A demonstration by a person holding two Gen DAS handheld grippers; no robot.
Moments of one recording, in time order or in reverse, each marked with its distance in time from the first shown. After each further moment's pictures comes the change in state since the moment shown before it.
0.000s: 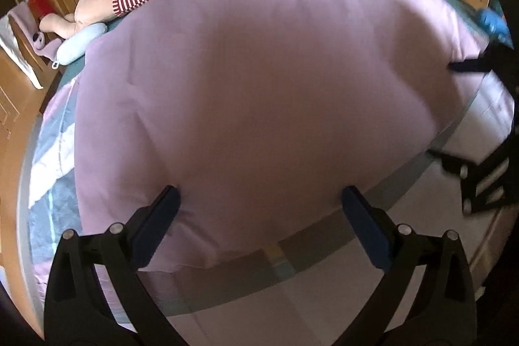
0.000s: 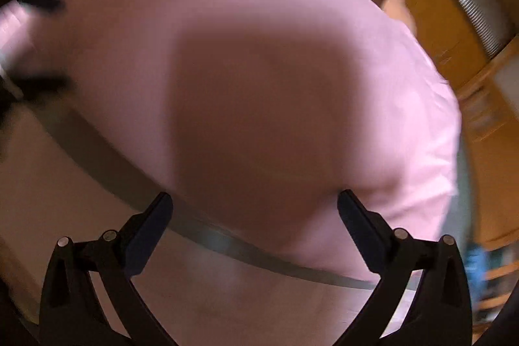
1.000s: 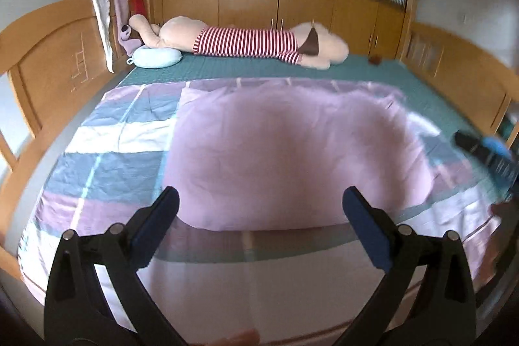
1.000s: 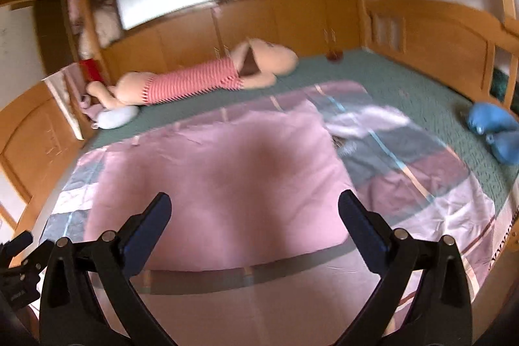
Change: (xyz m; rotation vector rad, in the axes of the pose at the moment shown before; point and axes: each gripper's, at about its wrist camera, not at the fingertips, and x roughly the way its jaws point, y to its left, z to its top) left arm -0.200 0.016 -0.030 -0.426 -0.344 0.067; right arm -0.211 -0.098 -0.041 0.807 -0.482 0.106
